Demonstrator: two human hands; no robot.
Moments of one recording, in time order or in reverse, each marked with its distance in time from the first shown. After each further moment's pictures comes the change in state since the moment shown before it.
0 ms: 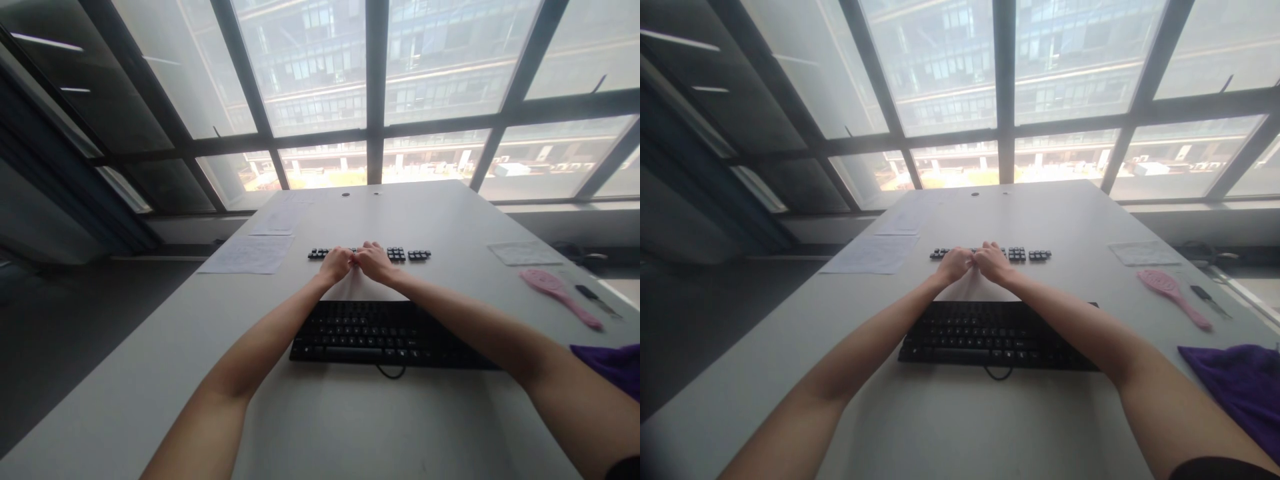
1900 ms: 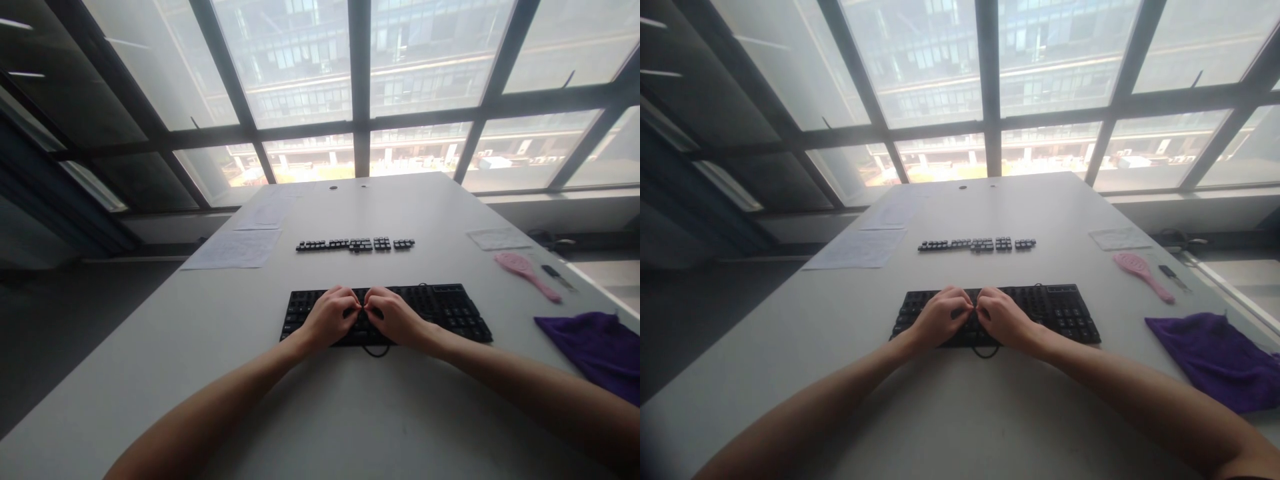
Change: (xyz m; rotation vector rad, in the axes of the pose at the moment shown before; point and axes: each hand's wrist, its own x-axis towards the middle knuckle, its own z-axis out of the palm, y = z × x) left_hand -0.144 0.087 -0.018 -0.333 -0.004 0.252; right_hand -0.165 -0.057 -0.013 0.528 0.195 -0.031
